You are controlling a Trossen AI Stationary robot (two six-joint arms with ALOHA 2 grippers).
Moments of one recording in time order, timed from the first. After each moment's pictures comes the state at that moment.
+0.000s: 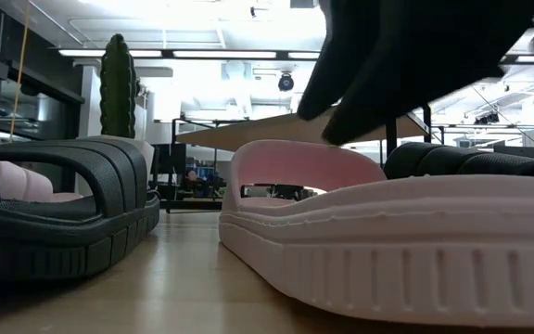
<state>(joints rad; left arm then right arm) -0.60 1.50 1.80 -1.20 -0.35 -0.32 0.63 2.05 1.50 -0.61 0.62 0.15</state>
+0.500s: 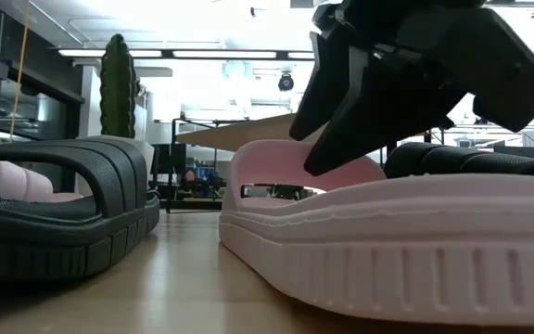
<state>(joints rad) -0.60 1.50 1.80 -1.20 -0.35 -0.32 0.59 2.08 1.50 -0.63 0.70 0.15</state>
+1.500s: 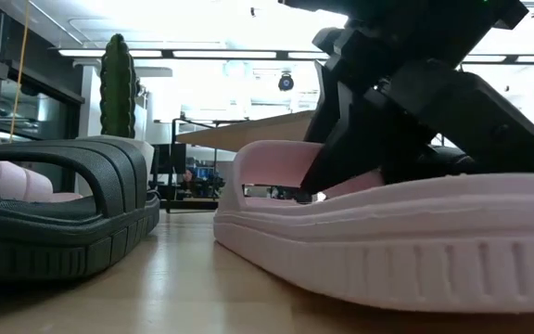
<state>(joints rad) -0.60 1.50 1.80 -1.20 -0.35 -0.32 0.59 2.13 1.50 -0.63 0.73 0.20</state>
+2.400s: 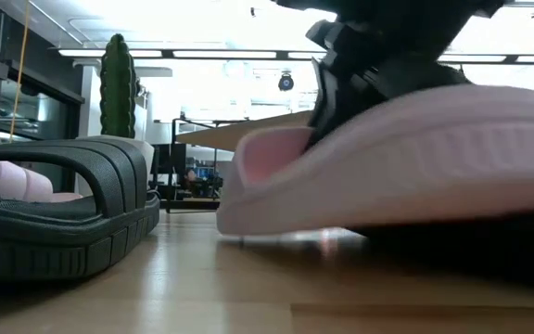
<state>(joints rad) -0.60 1.50 1.80 -1.20 -0.35 -0.32 0.57 2.13 1.55 -0.71 0.73 0.18</state>
